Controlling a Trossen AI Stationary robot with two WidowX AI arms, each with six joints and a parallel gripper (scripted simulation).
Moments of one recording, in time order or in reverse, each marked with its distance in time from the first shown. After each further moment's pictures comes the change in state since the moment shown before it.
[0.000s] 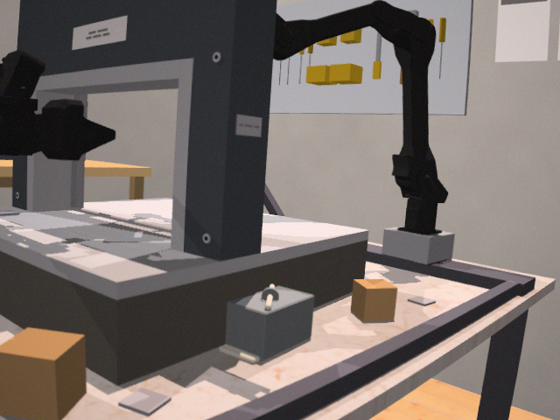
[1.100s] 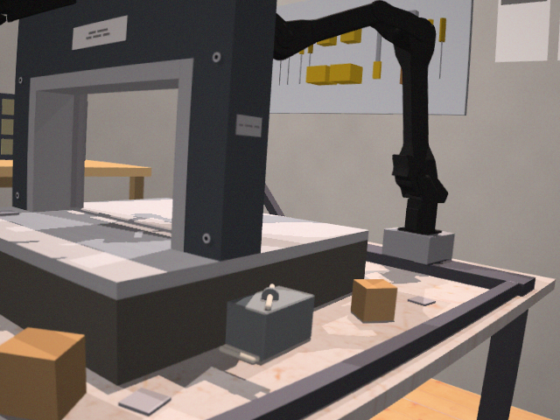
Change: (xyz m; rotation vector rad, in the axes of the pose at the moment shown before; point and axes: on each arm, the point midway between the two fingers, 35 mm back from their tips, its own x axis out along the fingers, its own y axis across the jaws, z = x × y) left arm 0.000 0.000 0.000 0.000 0.000 0.000; right arm -0.057 -0.057 0.152 0.009 -0.069 -0.148
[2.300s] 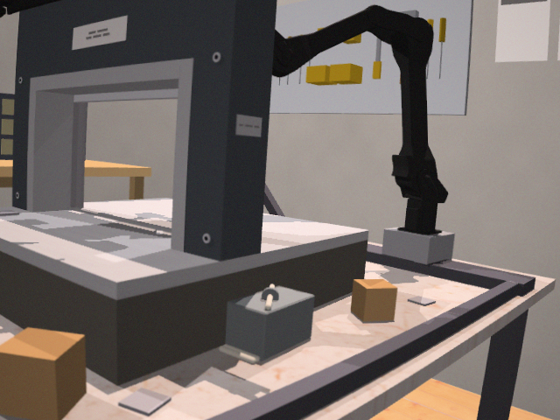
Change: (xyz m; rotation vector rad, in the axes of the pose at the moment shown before) left arm -0.001 0.000 -0.028 -0.005 -0.008 -0.010; right arm -0.002 -0.005 0.007 -0.001 0.006 -0.013
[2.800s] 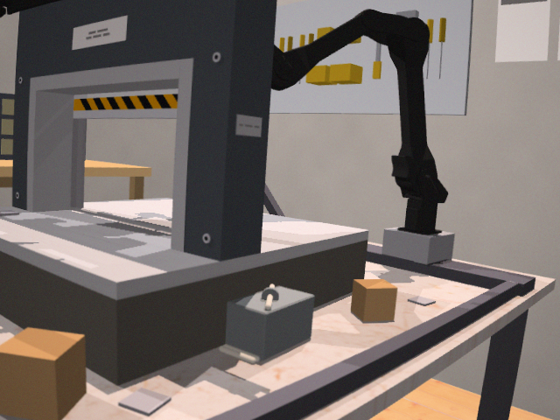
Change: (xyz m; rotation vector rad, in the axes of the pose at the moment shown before) left arm 0.000 0.000 -0.026 0.002 0.009 0.006; right arm 0.000 0.000 0.000 0.000 0.000 0.000
